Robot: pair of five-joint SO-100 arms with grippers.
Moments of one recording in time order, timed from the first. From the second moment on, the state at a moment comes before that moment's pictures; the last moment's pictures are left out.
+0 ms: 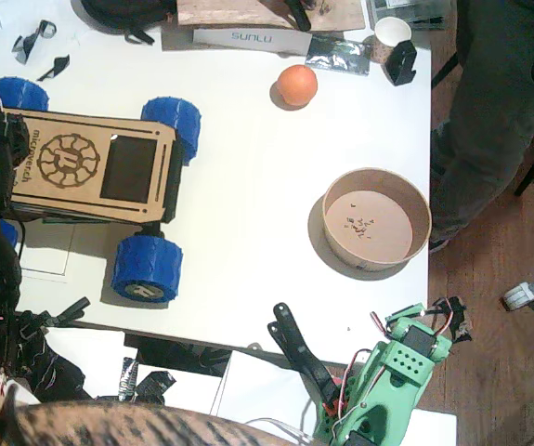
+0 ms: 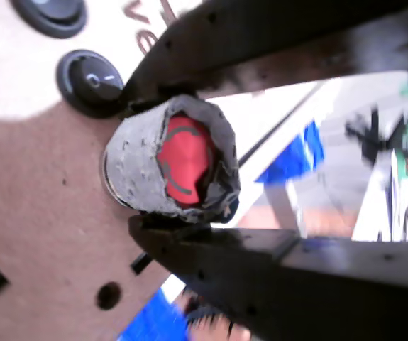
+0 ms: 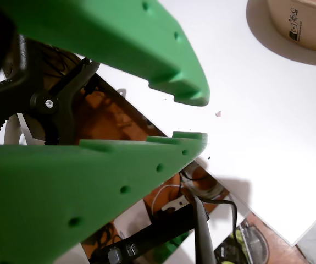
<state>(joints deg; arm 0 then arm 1) -1.4 77.4 97.8 64.5 35.3 0.7 186.2 173.6 75.1 -51.3</state>
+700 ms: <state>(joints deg) 0.9 77.4 97.9 63.6 58.4 0.7 186.2 173.6 75.1 -51.3</state>
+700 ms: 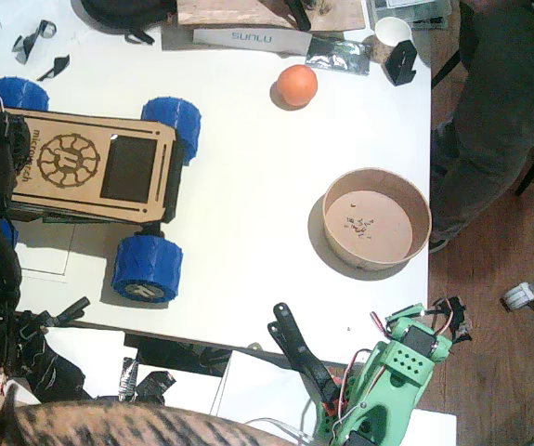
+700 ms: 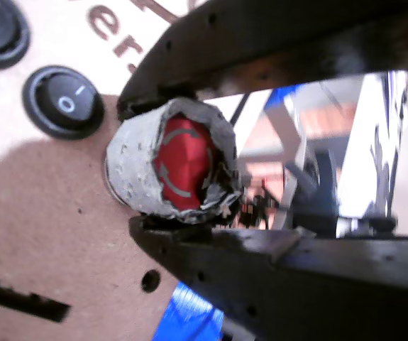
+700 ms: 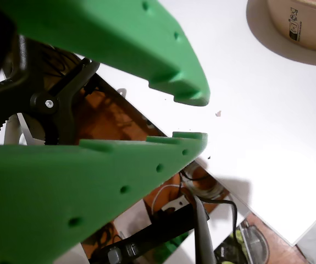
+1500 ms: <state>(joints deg) 2.4 77.4 97.8 66.5 73.9 0.7 186.2 173.6 75.1 -51.3</state>
